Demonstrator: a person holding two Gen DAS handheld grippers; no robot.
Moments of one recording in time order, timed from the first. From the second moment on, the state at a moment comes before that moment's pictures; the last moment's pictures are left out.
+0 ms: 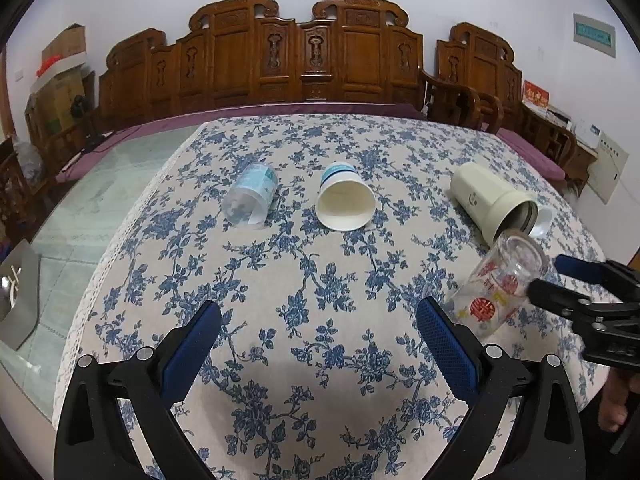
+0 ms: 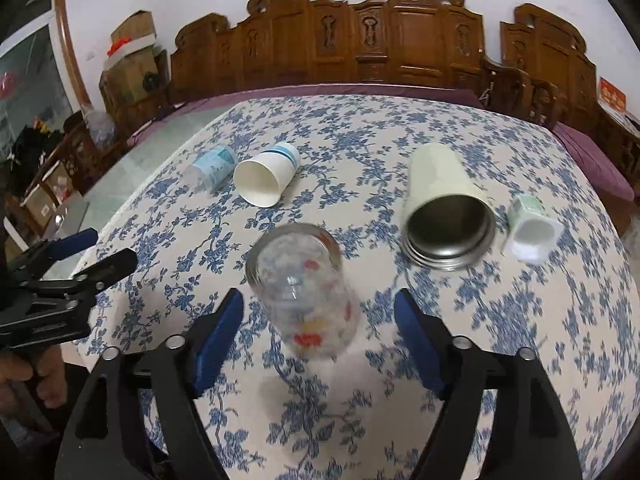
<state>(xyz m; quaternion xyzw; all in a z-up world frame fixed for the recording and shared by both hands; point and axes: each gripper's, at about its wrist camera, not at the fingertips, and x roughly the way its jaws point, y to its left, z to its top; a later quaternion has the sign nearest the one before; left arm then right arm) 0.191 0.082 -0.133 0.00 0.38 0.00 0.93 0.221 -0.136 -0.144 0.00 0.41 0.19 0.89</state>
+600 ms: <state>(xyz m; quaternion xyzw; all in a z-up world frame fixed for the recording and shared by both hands) 0.134 0.043 -0.118 0.02 0.38 0.02 0.92 0.149 -0.192 -0.108 0.01 0.36 0.14 0.92</state>
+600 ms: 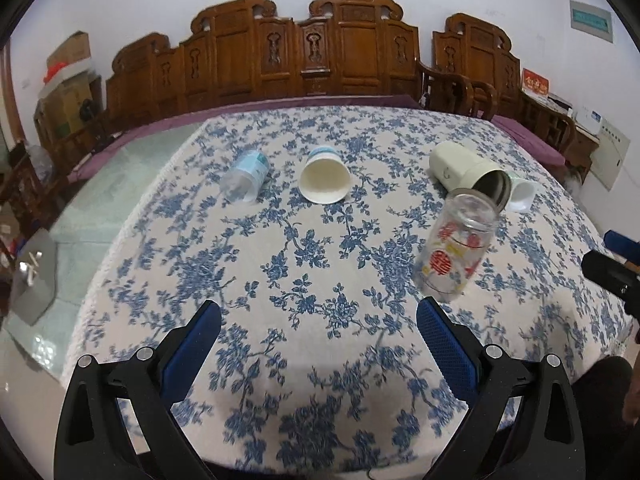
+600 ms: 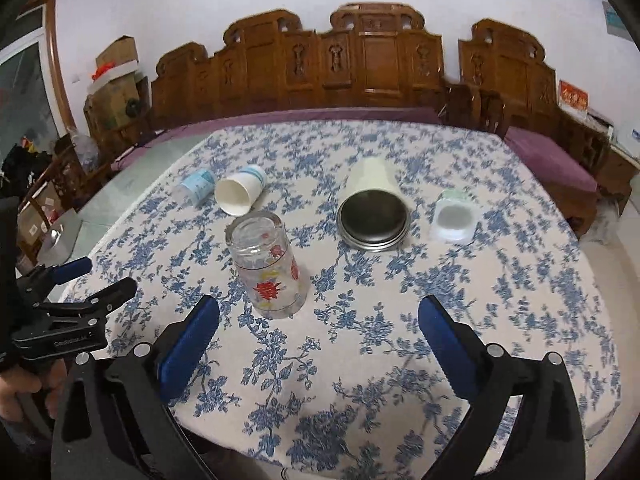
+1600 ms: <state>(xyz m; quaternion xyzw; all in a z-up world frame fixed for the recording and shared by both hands) -0.018 -0.002 0.011 0.02 0.26 -0.01 0.97 -0.008 -0.227 0.011 0.03 0.20 0.13 0.97</state>
